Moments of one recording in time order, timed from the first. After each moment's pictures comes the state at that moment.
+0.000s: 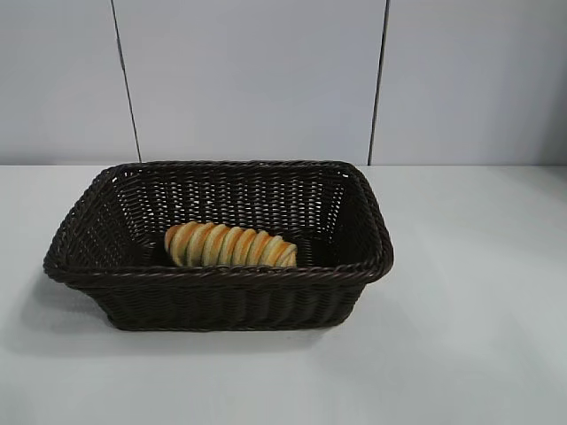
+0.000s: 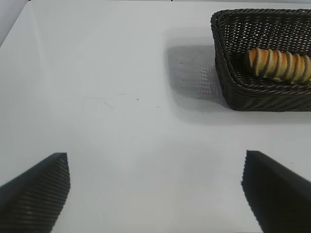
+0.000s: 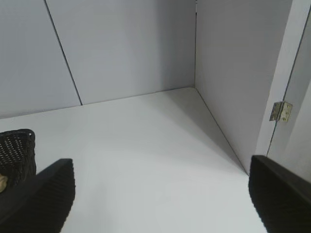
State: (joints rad) left arm 0.04 -0.01 -0.49 -0.09 1.13 0.11; right arm -0.03 -0.03 -0.74 -0.20 1.27 0.13
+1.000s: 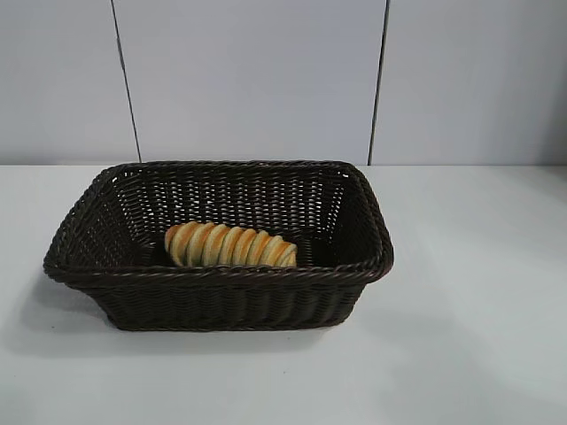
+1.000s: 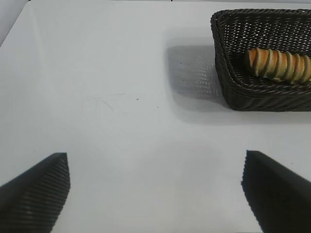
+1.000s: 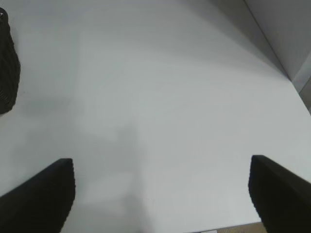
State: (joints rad) left arm 0.04 -0.01 -0.49 -0.09 1.13 0.11; right arm -0.03 -0.02 -0.51 -0.10 1.21 0.13
